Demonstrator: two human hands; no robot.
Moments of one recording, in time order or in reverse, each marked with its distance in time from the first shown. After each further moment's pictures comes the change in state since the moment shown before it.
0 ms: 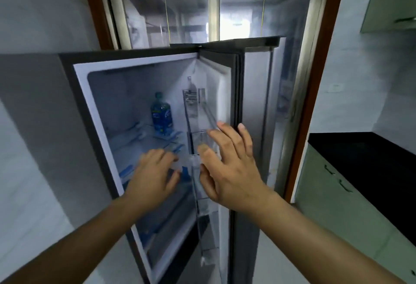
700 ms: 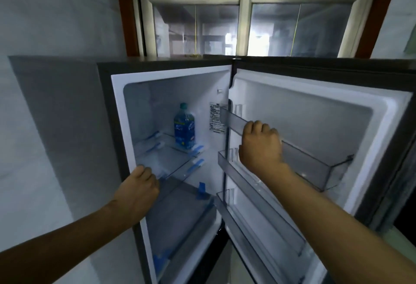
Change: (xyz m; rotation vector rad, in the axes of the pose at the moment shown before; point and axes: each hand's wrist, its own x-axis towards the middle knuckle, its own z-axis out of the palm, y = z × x) left_hand 0.002 -0.131 0.004 0.851 -0.562 0.161; right_hand 0.100 0.061 0.136 -0.538 -0.663 0.393
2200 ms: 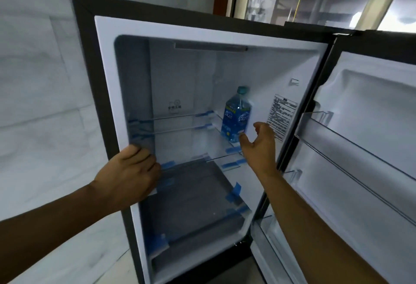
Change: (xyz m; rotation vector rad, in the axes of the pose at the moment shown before) left_hand 0.009 0.020 0.001 0.037 0.123 -0.263; right_hand 0.126 -0.112 0.158 1.504 0.032 -0.217
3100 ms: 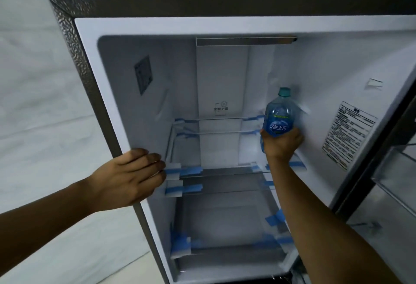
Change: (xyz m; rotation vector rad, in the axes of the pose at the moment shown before) left_hand -0.010 -0.004 -0.013 0.080 -0.053 0.082; right_hand 0.098 0.074 0.133 0.207 0.010 0.422
